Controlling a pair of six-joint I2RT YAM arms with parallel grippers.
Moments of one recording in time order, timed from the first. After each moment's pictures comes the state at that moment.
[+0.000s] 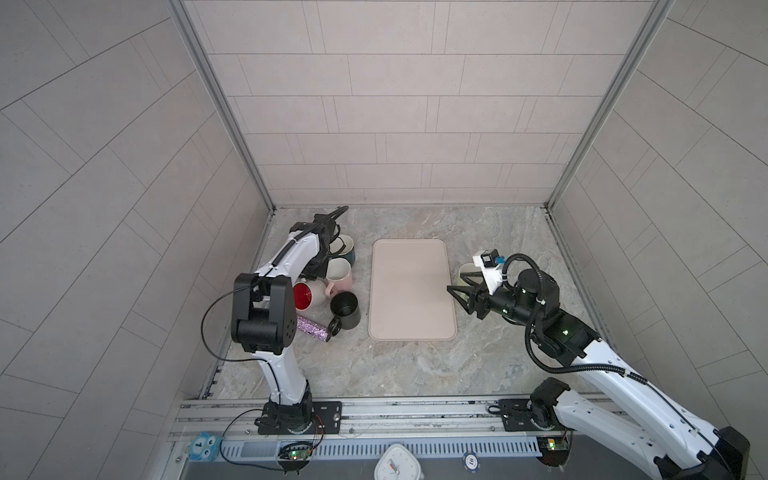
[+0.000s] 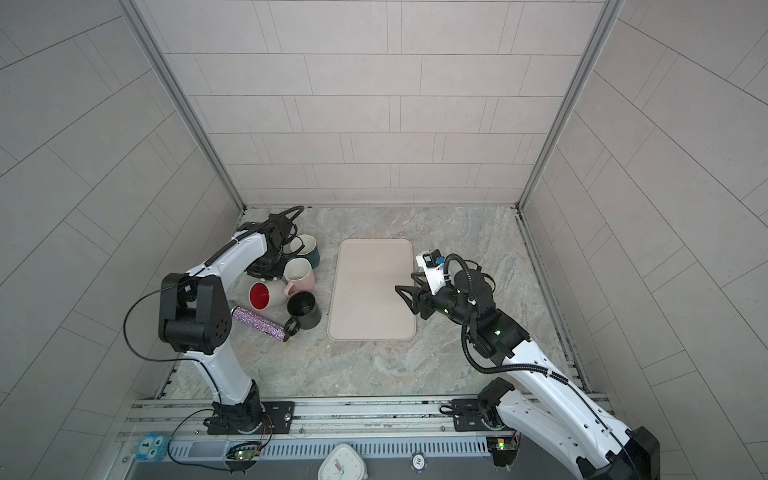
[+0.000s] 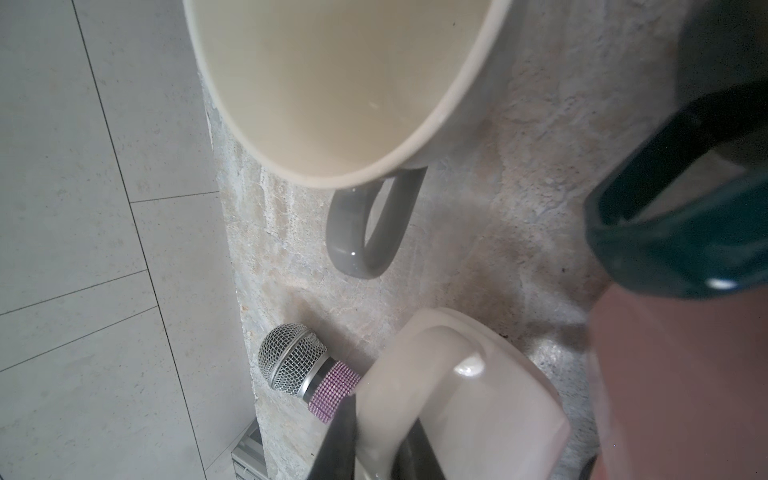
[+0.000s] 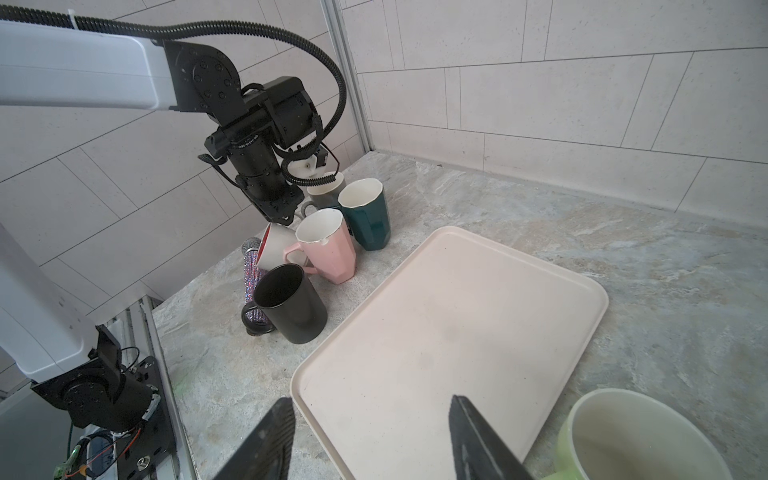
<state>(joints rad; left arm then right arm) -0.10 1.83 1.44 -1.10 -0.47 -0.08 0.54 0.81 0.70 -0.16 -0.29 0.18</state>
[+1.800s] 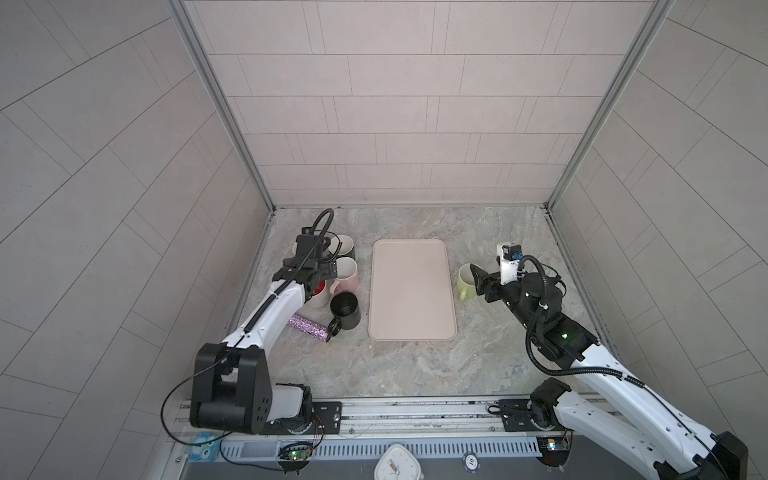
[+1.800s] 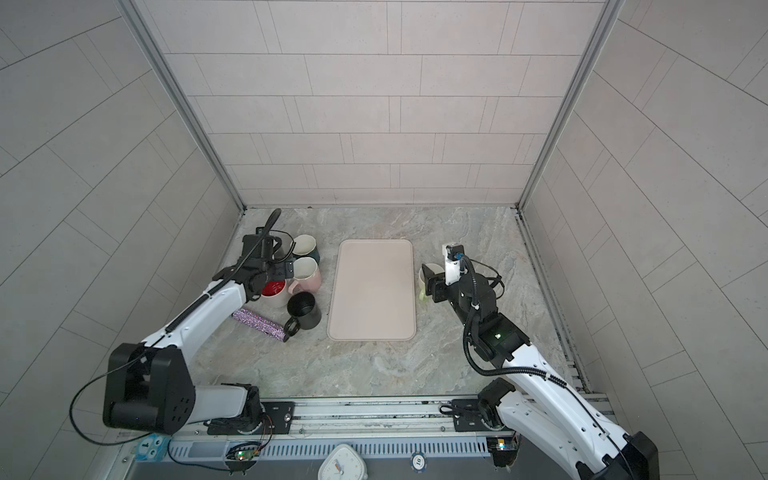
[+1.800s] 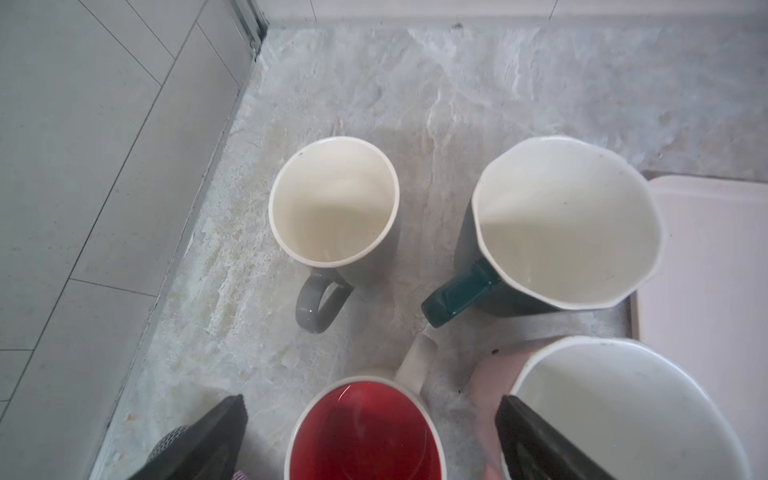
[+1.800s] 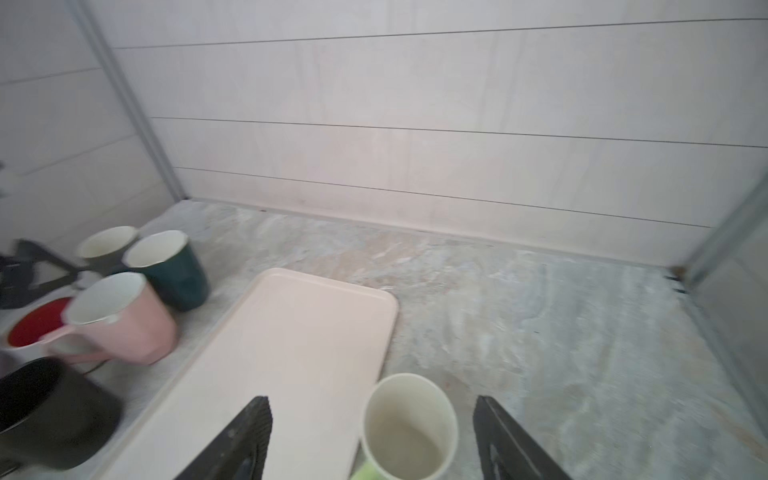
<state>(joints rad) -0.10 1.31 0.83 -0.28 -0.32 -0.14 0.49 0.78 0.57 -0.02 0.32 0.11</state>
